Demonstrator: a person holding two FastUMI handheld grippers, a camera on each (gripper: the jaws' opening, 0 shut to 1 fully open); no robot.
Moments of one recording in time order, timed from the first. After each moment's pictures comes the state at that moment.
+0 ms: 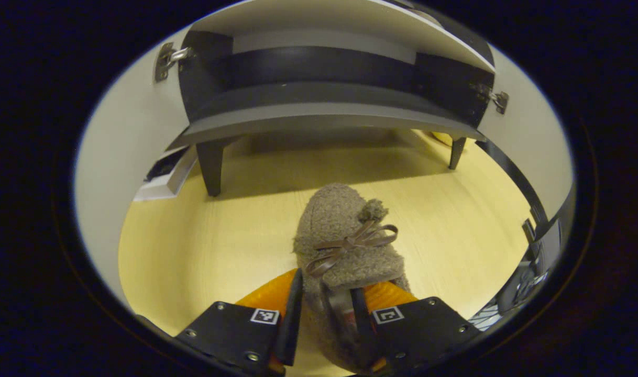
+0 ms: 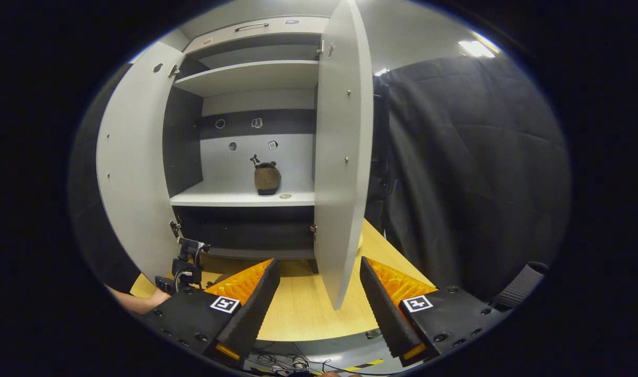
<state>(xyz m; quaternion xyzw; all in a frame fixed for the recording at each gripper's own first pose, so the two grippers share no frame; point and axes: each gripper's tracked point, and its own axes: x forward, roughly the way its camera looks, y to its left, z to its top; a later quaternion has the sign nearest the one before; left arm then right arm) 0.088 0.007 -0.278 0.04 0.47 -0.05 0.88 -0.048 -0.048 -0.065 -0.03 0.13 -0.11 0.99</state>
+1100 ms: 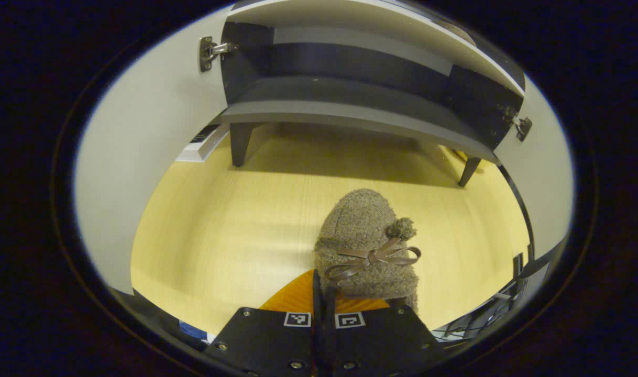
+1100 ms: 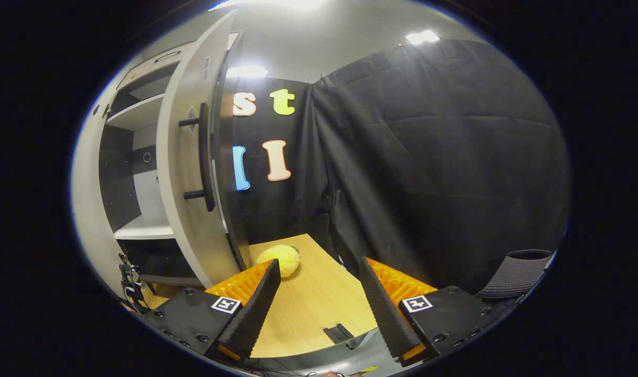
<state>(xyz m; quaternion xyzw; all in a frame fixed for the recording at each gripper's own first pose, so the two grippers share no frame) 0.105 0.029 -0.260 -0.01 0.47 0.04 0.88 -0.047 -0.244 -0.046 0.04 0.07 -0.21 0.97</state>
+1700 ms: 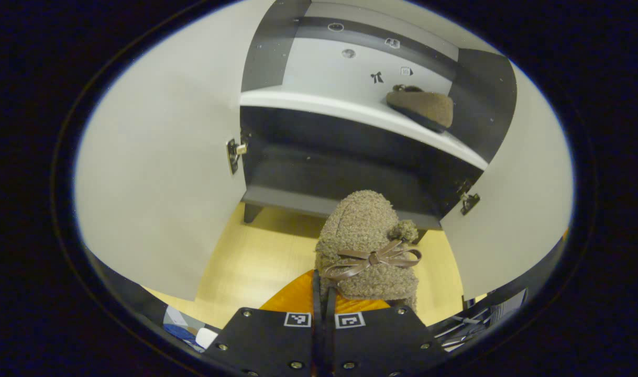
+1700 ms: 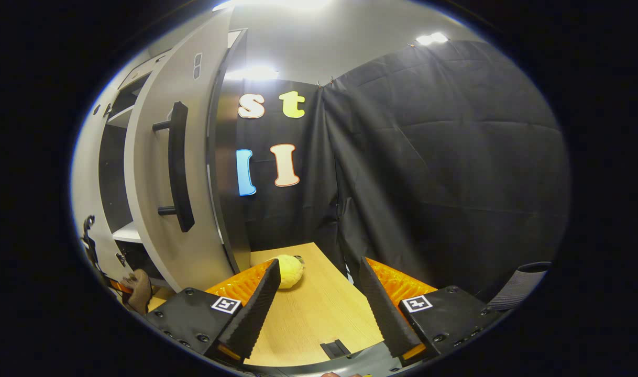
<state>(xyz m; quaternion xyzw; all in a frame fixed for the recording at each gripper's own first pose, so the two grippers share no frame) 0.109 0.057 -0.229 -0.05 0.36 0.03 0.93 0.000 -0.262 -0.028 0.01 0.06 -0.18 0.98</state>
